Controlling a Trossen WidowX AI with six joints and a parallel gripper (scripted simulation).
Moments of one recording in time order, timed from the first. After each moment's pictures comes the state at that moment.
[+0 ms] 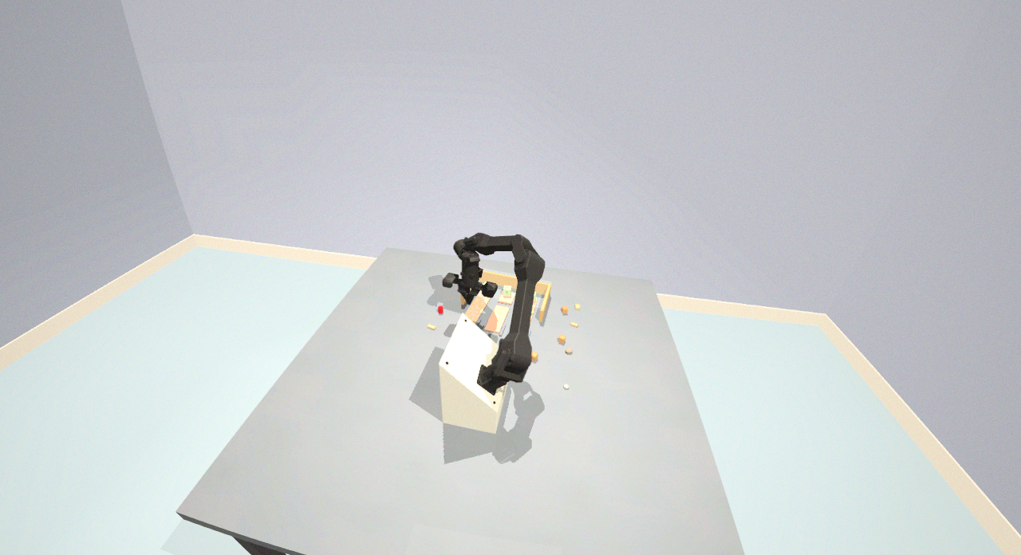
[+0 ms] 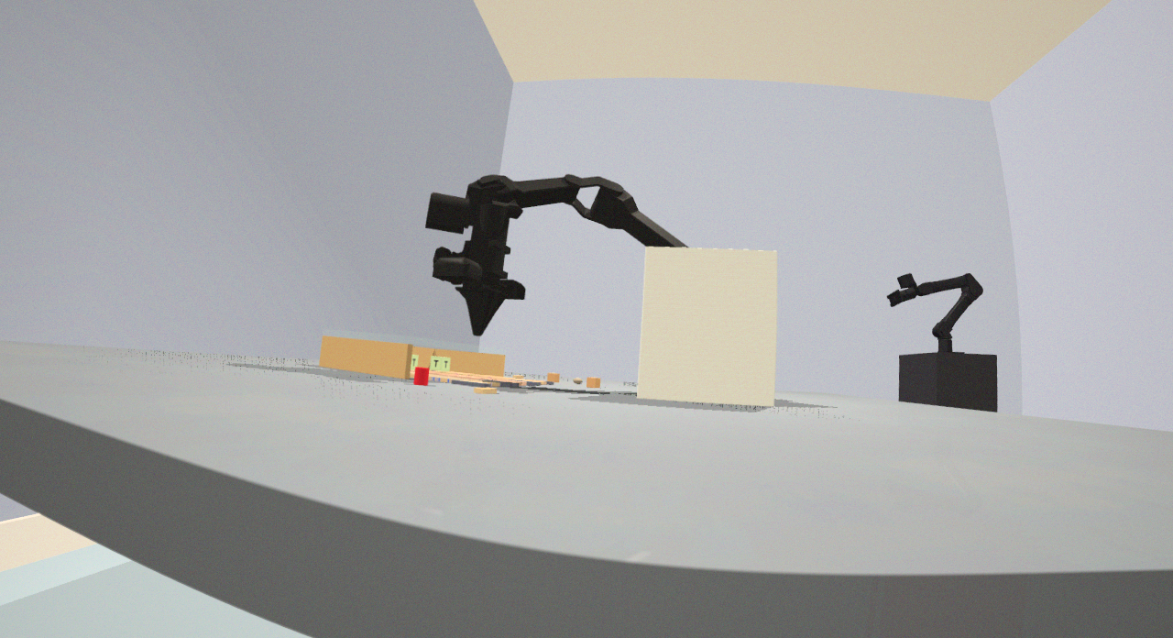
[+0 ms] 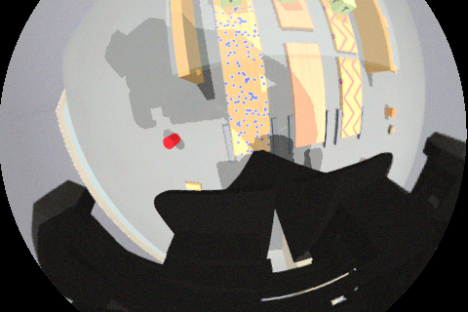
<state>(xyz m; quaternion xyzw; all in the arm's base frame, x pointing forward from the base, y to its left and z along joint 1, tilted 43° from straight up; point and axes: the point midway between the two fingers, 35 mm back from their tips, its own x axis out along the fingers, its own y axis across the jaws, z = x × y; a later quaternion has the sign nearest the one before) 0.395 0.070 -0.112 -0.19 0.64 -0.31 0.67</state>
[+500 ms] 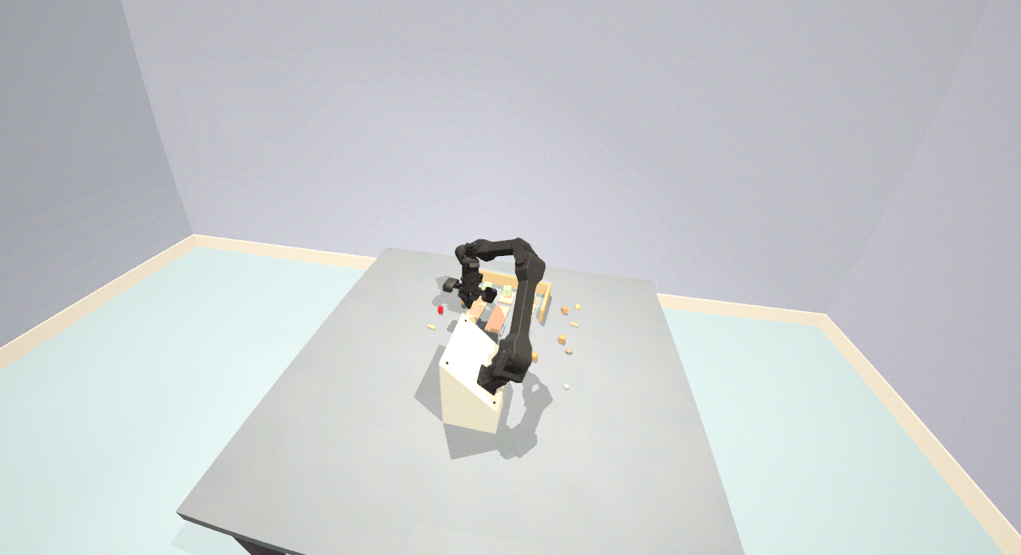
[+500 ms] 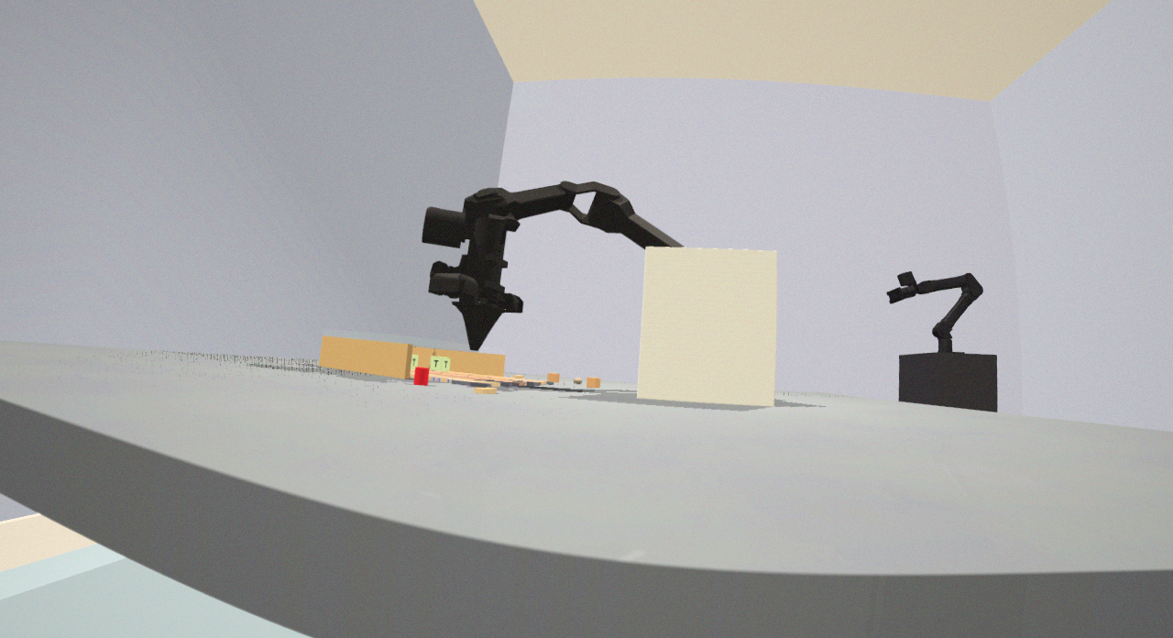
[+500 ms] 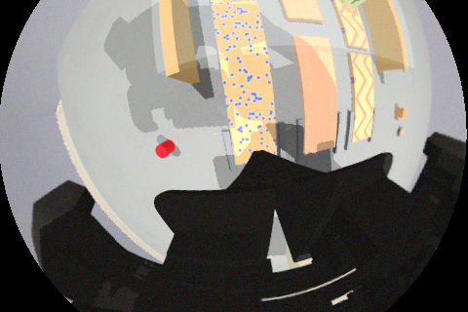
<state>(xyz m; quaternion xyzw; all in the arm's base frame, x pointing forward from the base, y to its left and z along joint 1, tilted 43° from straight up) 0.397 0.054 -0.129 -0.18 0.64 -0.32 0.68</state>
